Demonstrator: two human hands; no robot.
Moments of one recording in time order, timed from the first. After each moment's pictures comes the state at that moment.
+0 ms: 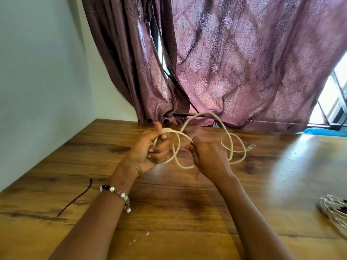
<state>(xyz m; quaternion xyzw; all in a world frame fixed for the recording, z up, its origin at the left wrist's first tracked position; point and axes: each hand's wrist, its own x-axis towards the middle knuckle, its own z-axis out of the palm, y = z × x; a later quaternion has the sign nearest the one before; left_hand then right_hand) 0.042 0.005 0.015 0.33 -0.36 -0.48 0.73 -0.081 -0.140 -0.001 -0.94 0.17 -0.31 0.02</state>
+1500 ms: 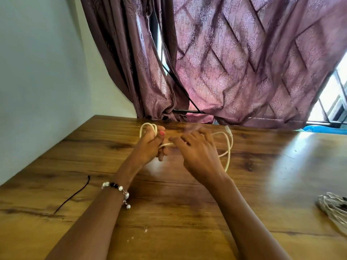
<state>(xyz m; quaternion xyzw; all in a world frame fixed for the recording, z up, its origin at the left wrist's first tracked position) 0.053 -0.010 -0.009 0.63 -0.40 -0.12 0.65 -0.084 -0.104 0.009 -0.91 0.05 -0.38 -0.15</state>
